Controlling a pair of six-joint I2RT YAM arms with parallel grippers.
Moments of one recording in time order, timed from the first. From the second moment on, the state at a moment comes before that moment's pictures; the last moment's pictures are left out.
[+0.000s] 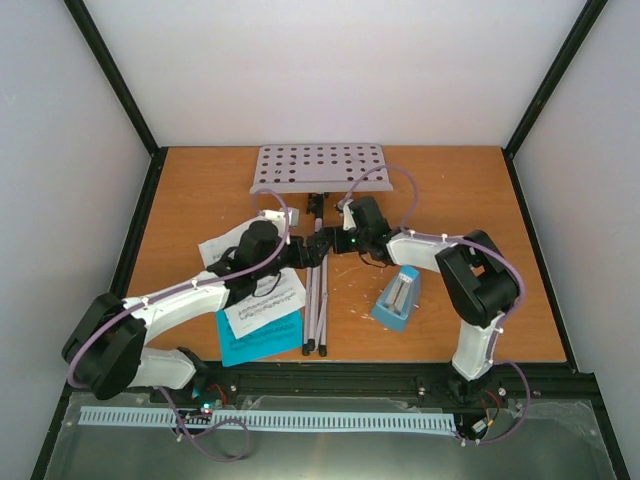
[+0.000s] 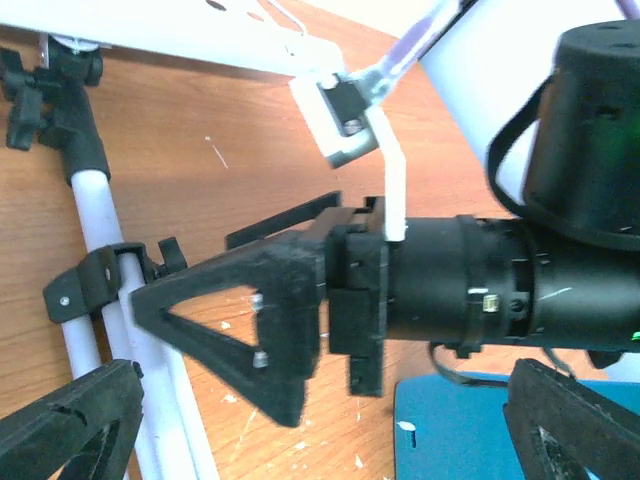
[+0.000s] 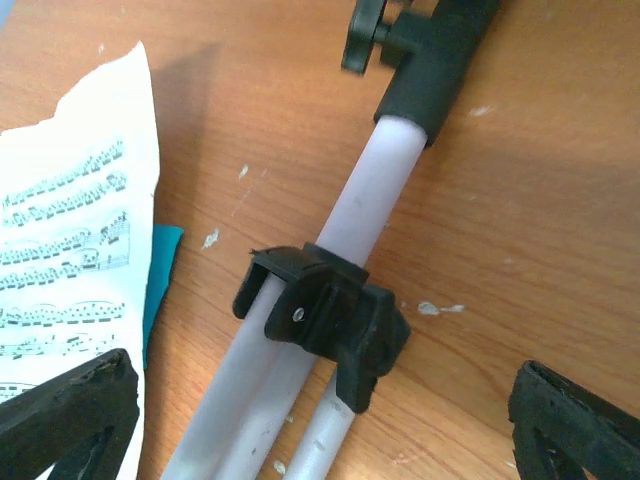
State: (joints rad) left arm -0.68 1.33 0.67 0.23 0.14 -0.63; right arm 0.58 1.88 1.04 0.09 -0.29 0.40
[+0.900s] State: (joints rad) left arm 0.48 1.17 0.58 0.32 0.33 -0.43; right arm -0.24 1.20 0.70 0.08 -0.34 0.20
